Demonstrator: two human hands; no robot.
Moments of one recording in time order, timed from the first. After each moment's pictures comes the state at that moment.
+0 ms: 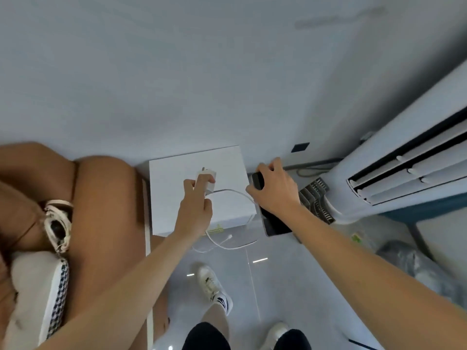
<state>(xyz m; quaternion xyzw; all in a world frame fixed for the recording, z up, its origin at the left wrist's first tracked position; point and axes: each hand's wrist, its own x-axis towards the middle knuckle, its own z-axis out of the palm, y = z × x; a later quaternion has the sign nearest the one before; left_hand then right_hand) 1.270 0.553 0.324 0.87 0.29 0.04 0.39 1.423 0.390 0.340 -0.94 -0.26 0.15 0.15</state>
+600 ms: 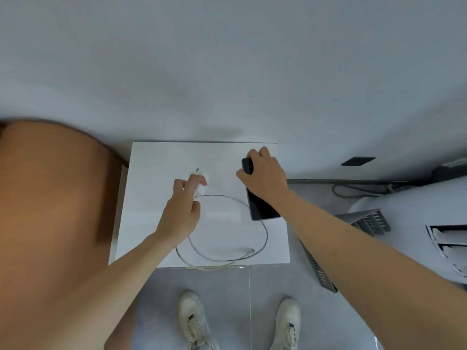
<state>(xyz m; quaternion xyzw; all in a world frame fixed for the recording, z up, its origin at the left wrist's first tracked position) 1.344 0.695 0.043 0.85 0.35 0.01 0.39 1.550 0.584 0.042 -0.91 -0.32 0.20 0.15</state>
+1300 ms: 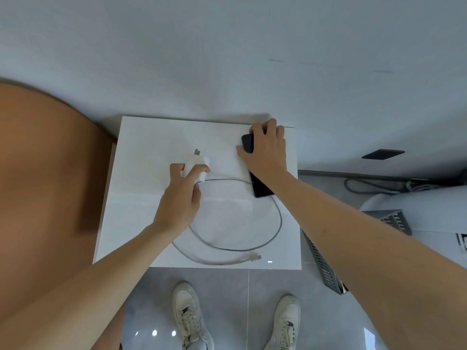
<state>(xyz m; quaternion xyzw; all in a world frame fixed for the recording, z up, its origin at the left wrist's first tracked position) 1.351 0.704 -0.020 0.86 0.36 0.04 0.36 1.572 0.625 -0.025 -0.92 -0.36 0.10 0.13</state>
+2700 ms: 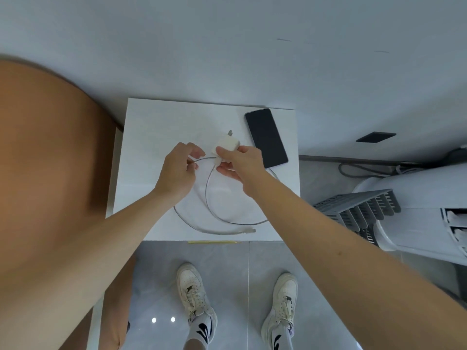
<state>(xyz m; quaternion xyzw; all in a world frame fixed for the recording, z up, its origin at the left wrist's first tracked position) 1.340 0.732 -0.020 0.82 0.36 0.06 0.44 1.475 0.621 0.010 -0.69 0.10 0.47 0.54</state>
